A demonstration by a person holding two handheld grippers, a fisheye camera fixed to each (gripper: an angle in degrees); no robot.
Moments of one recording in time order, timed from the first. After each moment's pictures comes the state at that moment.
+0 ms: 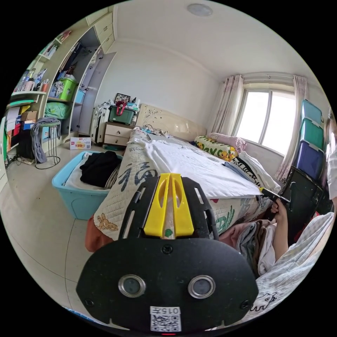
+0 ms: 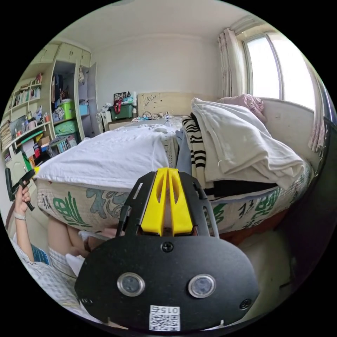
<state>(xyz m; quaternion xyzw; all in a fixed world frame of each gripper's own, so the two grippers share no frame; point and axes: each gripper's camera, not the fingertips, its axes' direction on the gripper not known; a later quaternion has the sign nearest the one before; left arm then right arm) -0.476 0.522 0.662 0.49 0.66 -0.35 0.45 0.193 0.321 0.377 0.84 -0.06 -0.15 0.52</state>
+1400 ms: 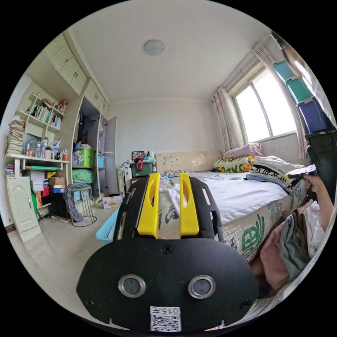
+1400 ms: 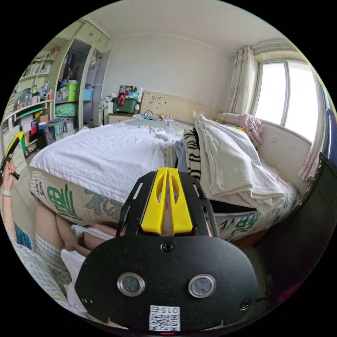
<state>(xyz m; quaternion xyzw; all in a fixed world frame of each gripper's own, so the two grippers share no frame) -0.613 0.653 0.552 0.61 0.43 -0.45 0.49 0.171 0.475 0.288 0.86 0.00 -0.17 0.49</state>
